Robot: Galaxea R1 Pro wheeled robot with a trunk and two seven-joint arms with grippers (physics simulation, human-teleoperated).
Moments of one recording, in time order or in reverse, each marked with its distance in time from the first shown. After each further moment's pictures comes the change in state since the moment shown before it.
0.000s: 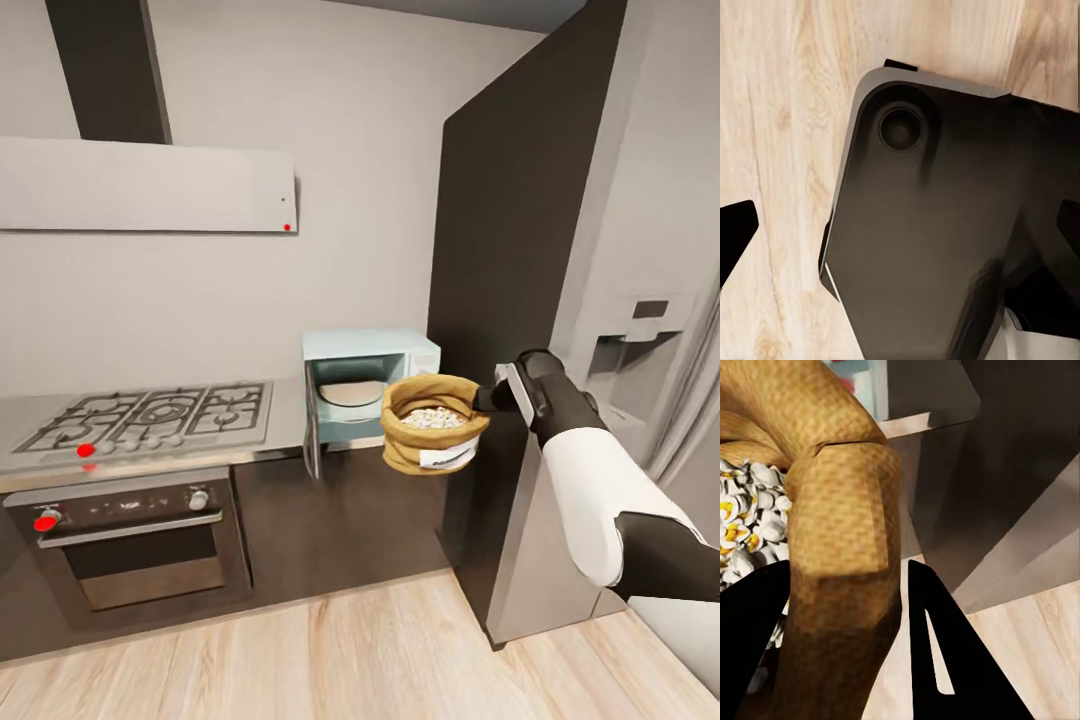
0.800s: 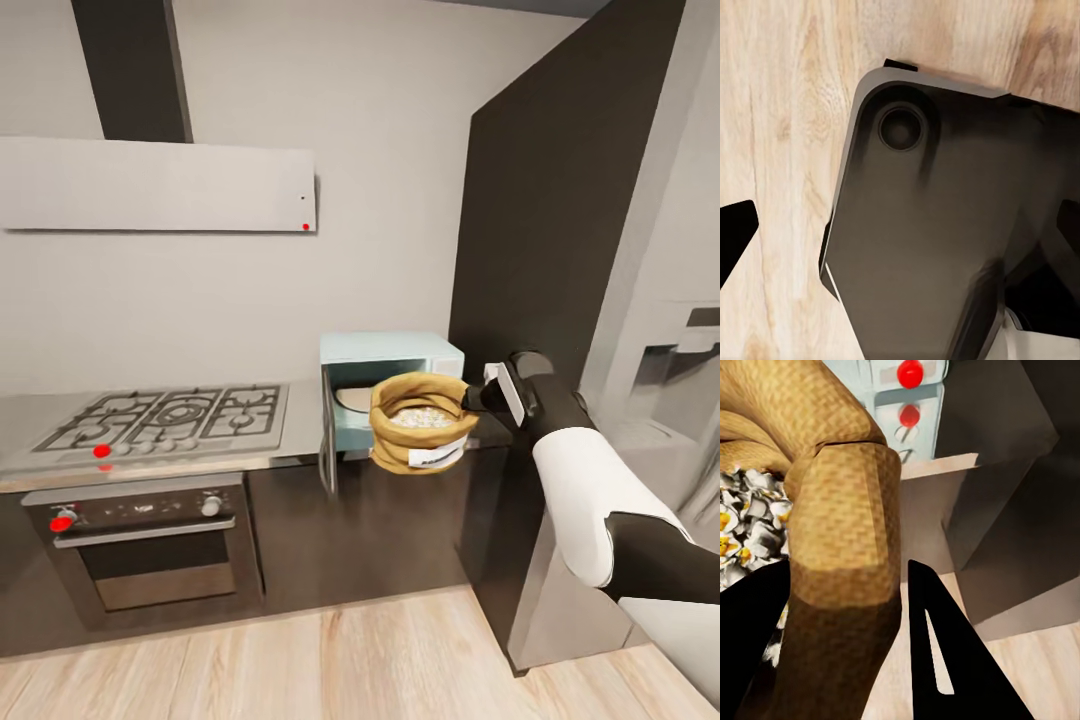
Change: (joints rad) left arm 0.000 0.000 0.000 0.000 -0.003 0.000 0.000; right arm 0.000 0.033 -0.002 -0.003 -0.009 0.000 0.004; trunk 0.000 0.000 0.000
